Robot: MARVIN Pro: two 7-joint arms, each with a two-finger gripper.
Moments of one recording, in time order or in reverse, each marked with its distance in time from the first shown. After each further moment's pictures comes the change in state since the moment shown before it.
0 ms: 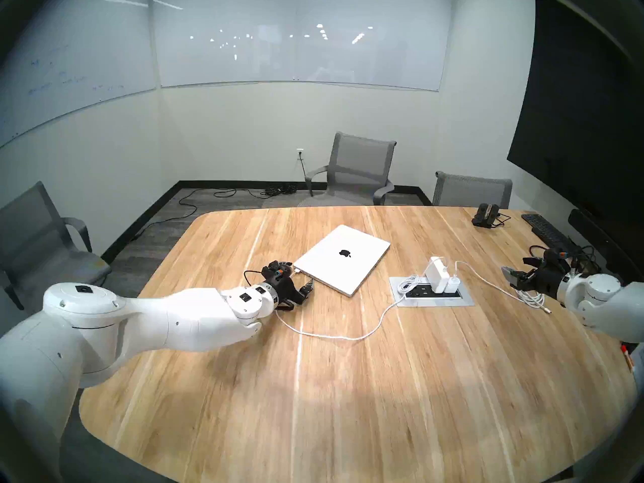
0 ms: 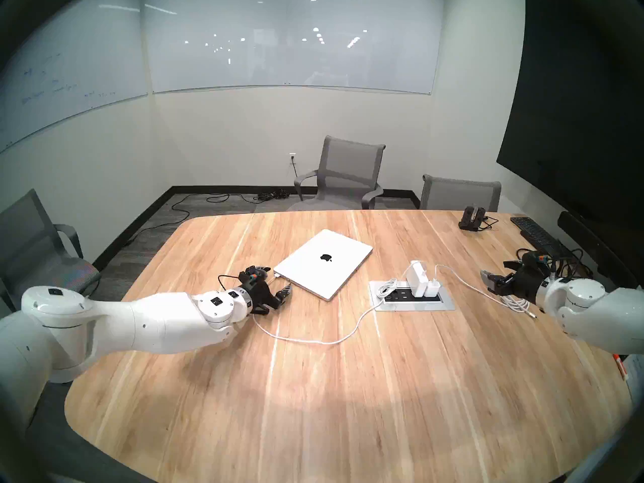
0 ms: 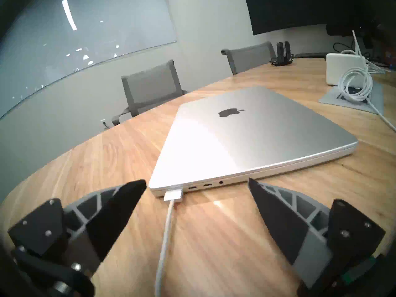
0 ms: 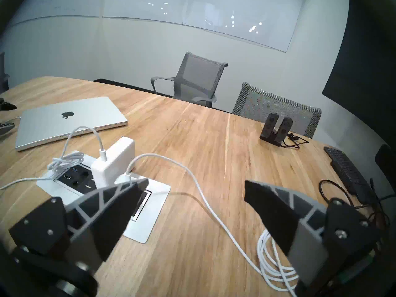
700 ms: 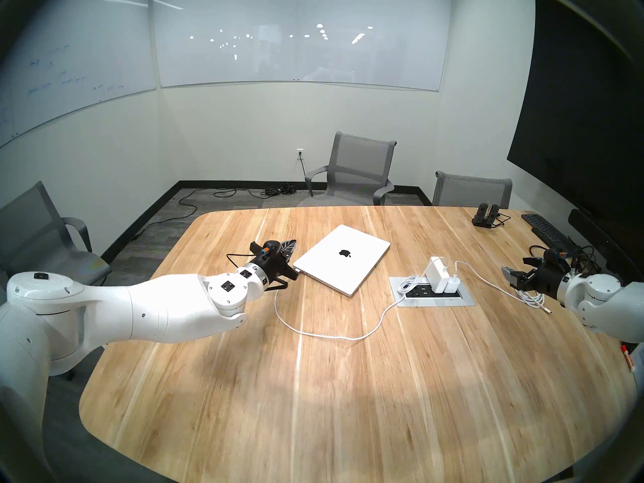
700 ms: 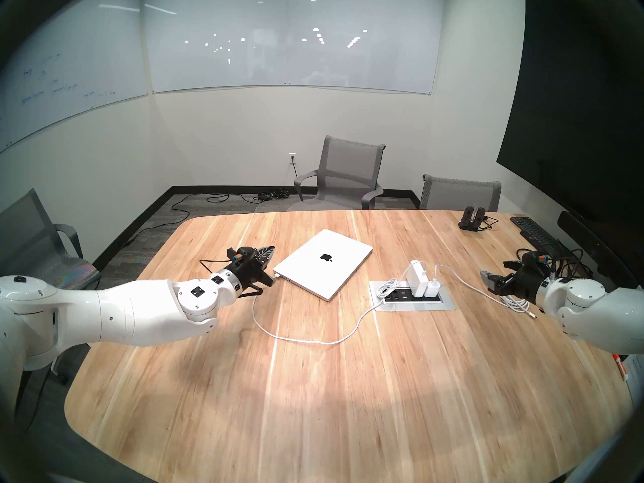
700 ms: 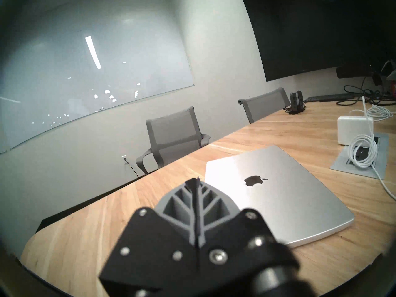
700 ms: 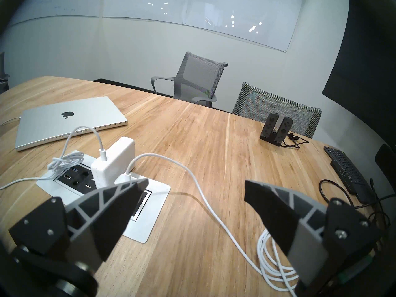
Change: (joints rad) left arm -0.064 0.169 -0.062 -0.229 0.076 -0.072 0.163; right arm -0.001 0.000 0.001 0.000 0.000 0.000 0.000
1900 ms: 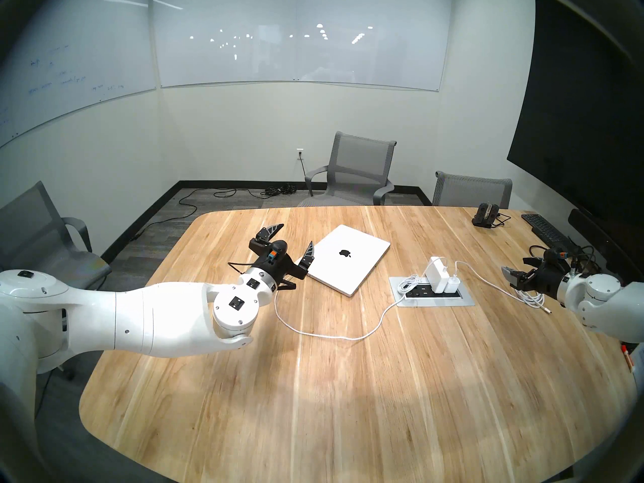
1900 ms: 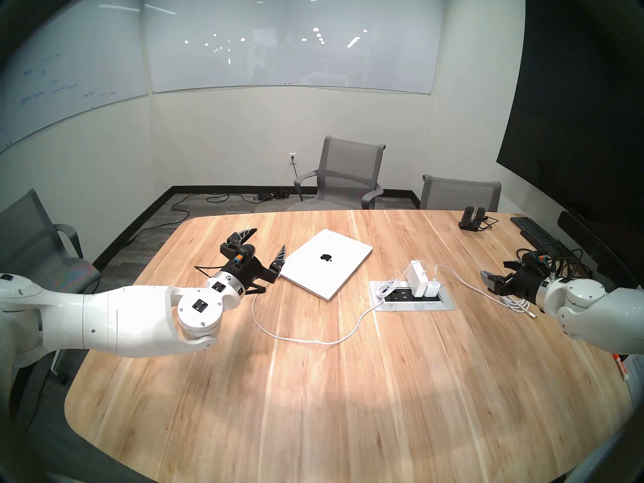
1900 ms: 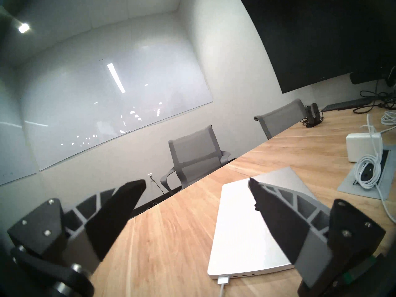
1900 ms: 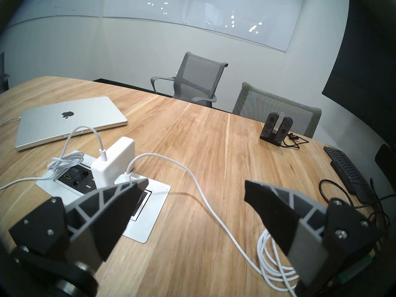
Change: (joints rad) left arm -0.012 0.069 0.052 -0.341 0.261 0.102 0.398; right arm 0.000 0.000 0.000 0.000 0.000 0.000 0.000
